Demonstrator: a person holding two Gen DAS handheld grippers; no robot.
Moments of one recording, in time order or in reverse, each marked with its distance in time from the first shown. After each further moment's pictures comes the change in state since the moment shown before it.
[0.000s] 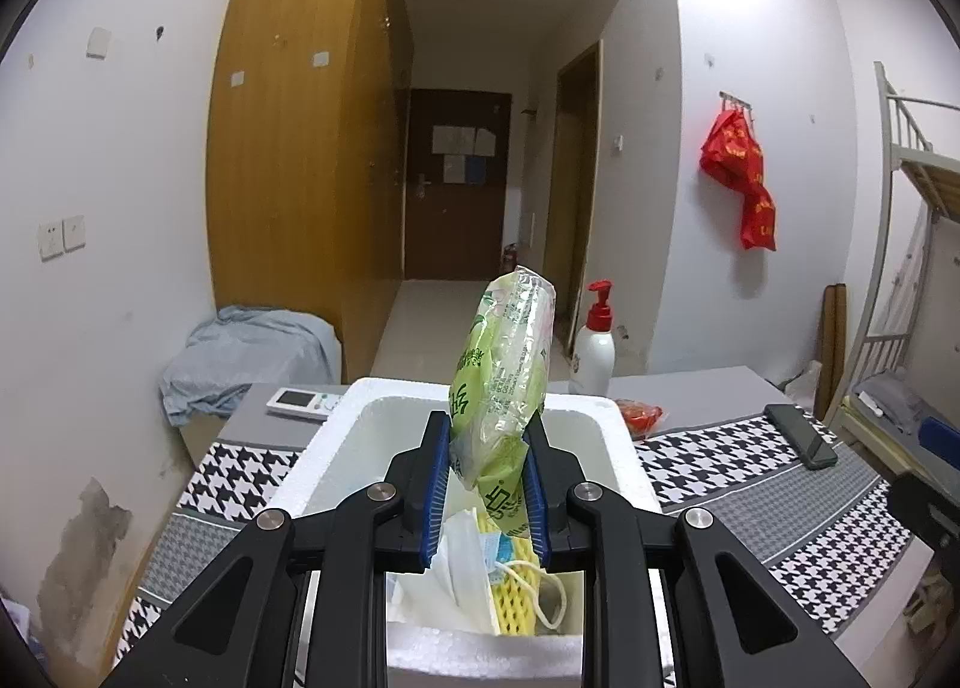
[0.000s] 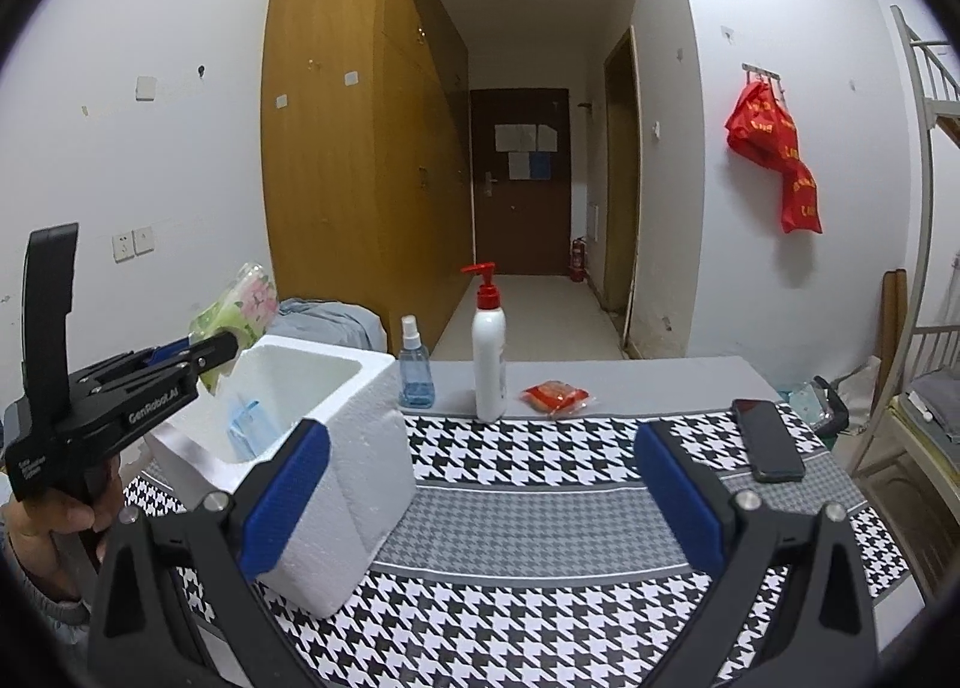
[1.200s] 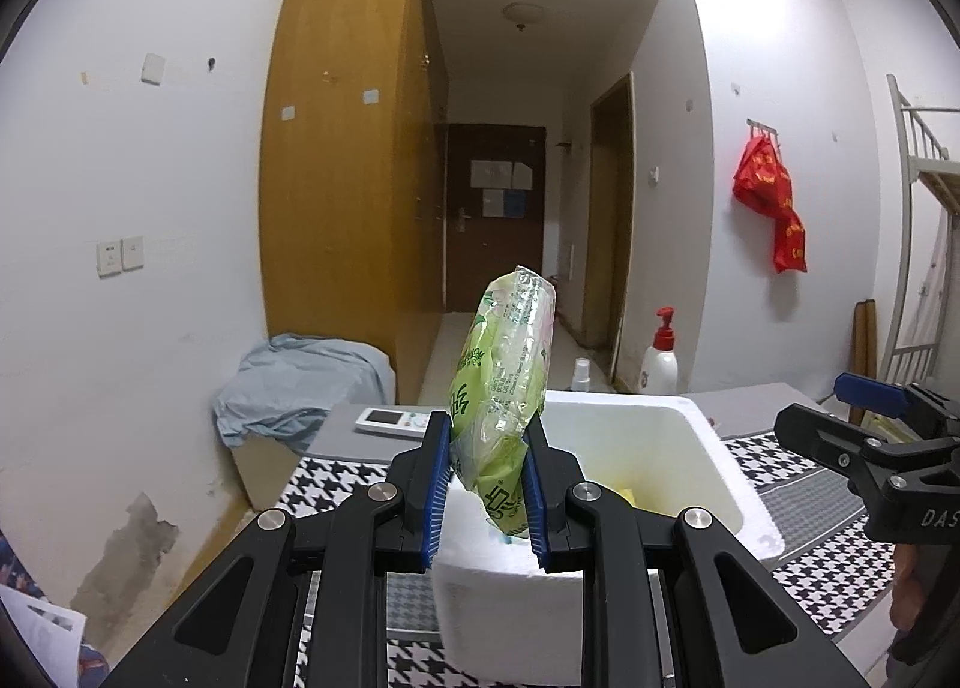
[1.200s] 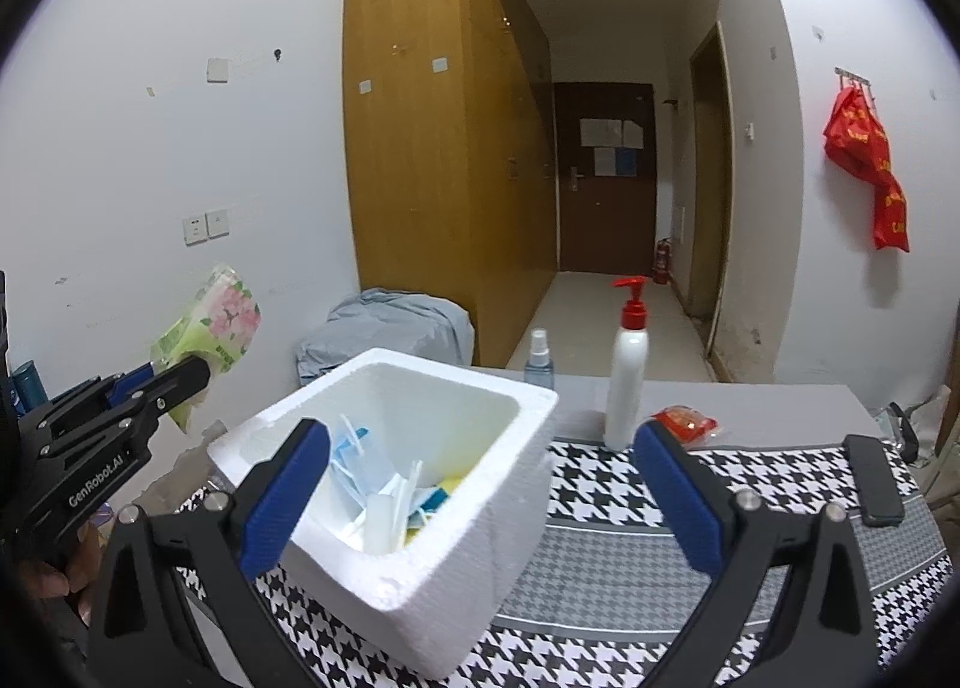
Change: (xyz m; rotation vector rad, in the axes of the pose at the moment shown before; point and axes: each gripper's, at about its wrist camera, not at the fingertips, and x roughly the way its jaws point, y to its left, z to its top) left arm -0.051 0.044 -0.010 0.014 -0.090 0.085; right arm 0.042 0.072 0.023 -0.056 0.016 0.195
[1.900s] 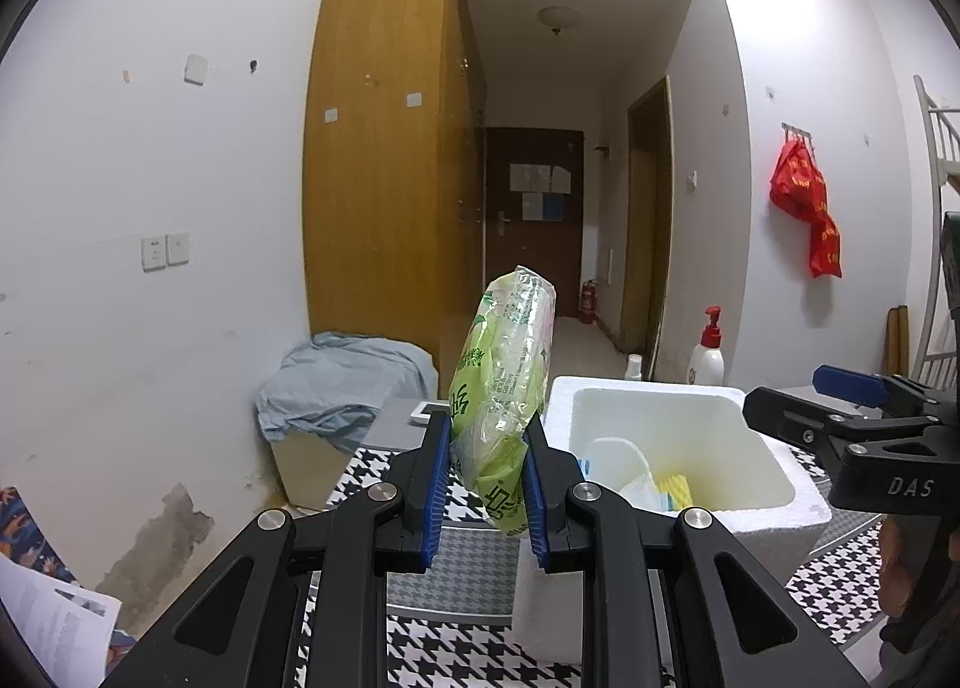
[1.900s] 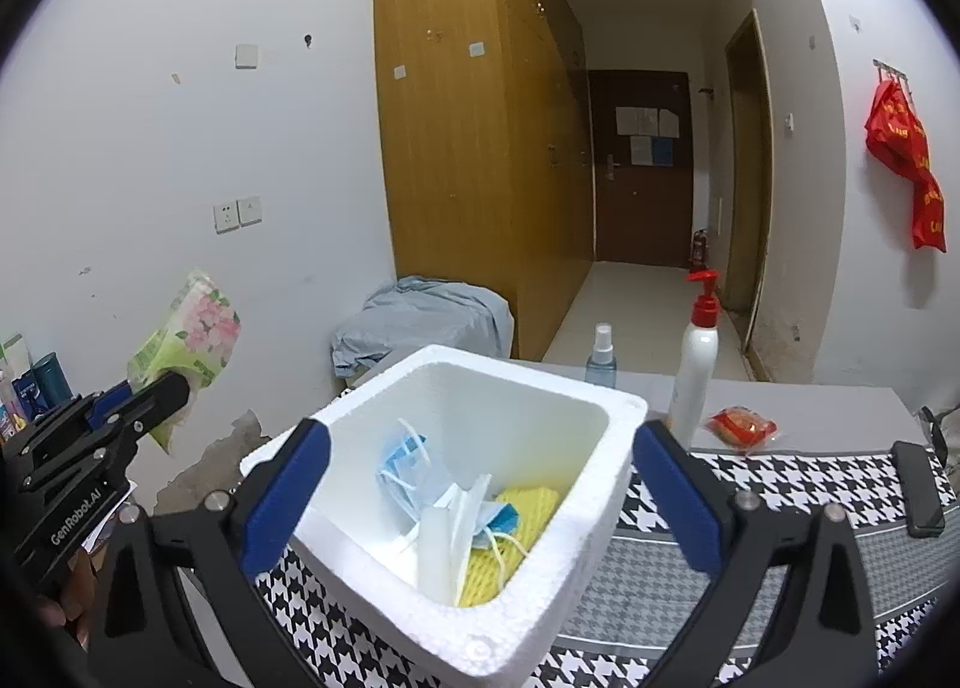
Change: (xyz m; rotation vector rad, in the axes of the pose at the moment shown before) left arm -0.018 0.021 -0.010 -0.017 -0.014 0.105; right arm 0.029 0.029 0.004 -0.014 0.027 0.093
